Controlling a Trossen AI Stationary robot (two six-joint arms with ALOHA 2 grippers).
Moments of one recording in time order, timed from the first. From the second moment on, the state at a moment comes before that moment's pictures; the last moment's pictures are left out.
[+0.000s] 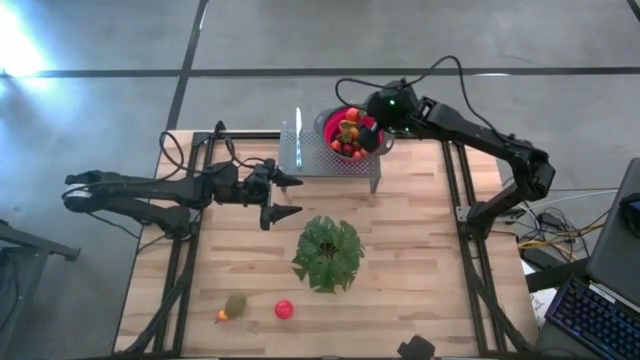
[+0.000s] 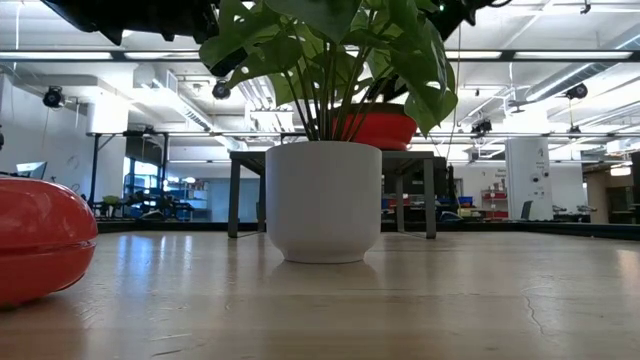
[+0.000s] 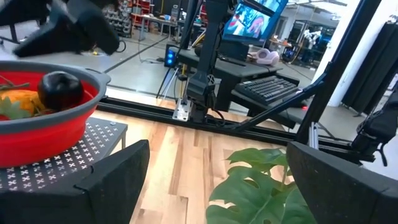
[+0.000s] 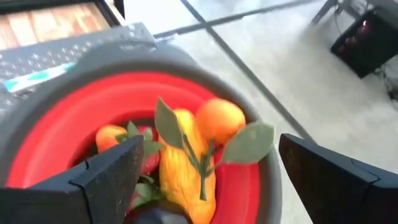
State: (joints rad) left arm 0.10 1.03 0.63 0.37 0.10 -0.20; right arm -0.56 1.51 1.40 -0.52 0.15 -0.12
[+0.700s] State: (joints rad) left arm 0.07 0.97 0.76 -0.17 0.26 -0.17; right arm -0.31 1.48 1.62 -1.01 0.16 -0.04
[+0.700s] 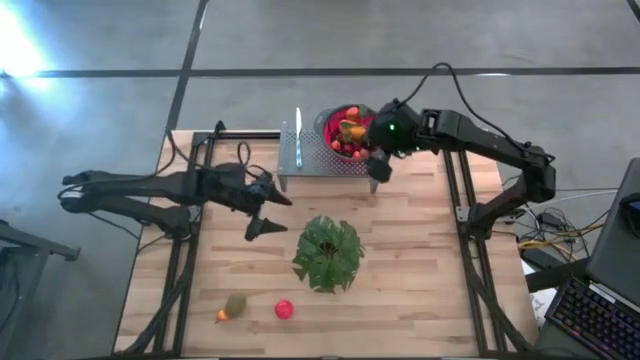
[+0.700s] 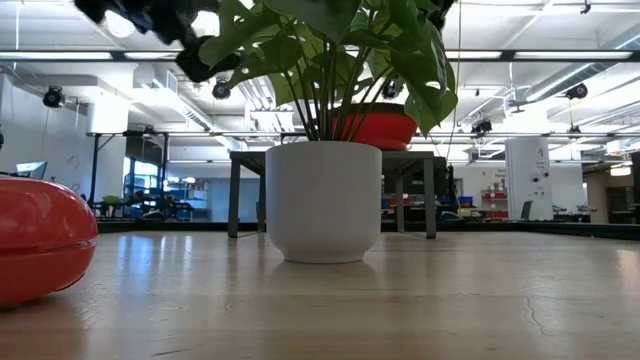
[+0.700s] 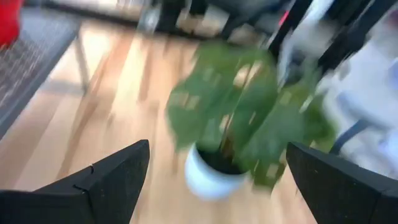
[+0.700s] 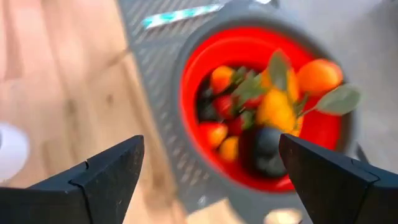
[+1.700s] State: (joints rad) left arm -0.73 1.27 0.93 -0.94 -0.29 -1.26; right arm -0.10 1.44 1.61 -1.22 0.42 0.13
